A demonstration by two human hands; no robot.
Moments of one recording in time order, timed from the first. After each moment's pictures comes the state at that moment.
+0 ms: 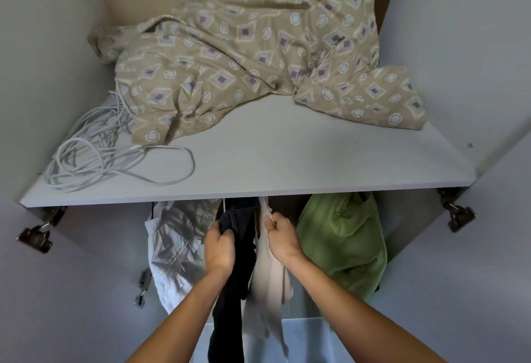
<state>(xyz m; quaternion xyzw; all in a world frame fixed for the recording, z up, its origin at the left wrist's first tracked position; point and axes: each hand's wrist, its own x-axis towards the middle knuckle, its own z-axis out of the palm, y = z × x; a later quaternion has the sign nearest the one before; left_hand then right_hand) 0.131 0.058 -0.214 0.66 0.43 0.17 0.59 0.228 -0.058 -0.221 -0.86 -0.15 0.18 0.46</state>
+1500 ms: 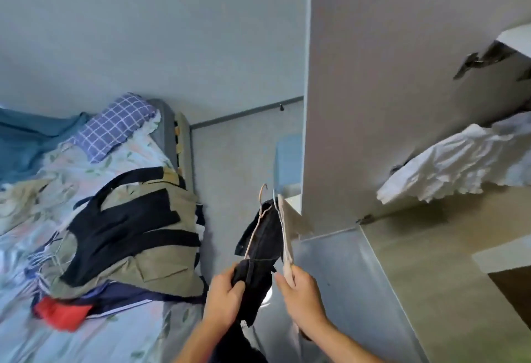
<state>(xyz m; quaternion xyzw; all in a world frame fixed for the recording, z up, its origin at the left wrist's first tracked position) -0.401 -0.277 -0.274 0.42 0.76 0.30 0.40 -0.216 -0.225 -0.323 -0.59 -0.57 0.52 0.22</state>
